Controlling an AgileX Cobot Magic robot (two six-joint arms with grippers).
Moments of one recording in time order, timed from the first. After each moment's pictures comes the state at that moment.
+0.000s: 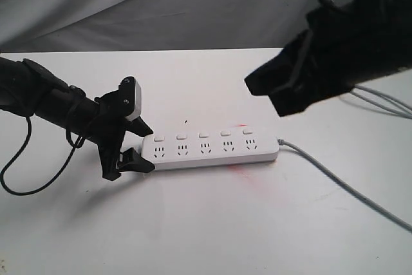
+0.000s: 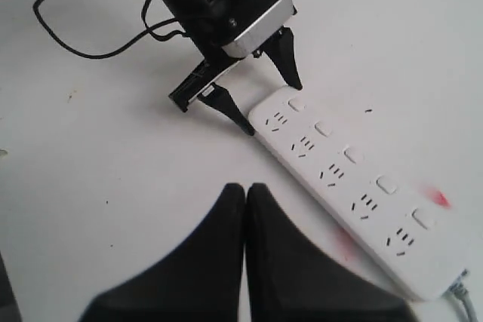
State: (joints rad) left arm -0.33 2.10 -1.15 -1.04 0.73 2.08; right arm 0.31 1.29 -1.09 0.63 0.82 -0.74
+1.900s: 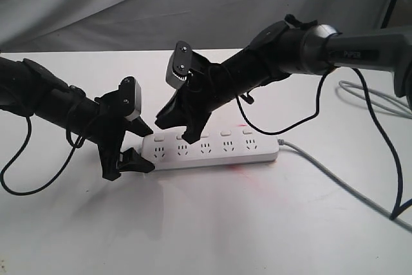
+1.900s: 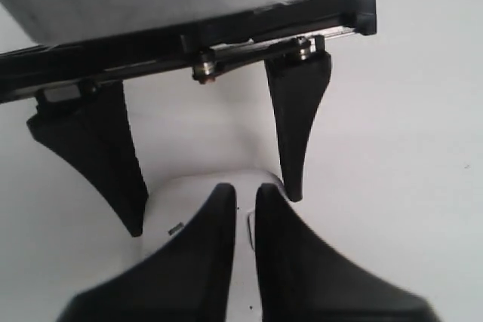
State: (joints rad) left arm -0.33 2.10 -1.15 -1.04 0.73 2.08; right arm 0.31 2.28 -1.64 1.10 0.89 -1.75
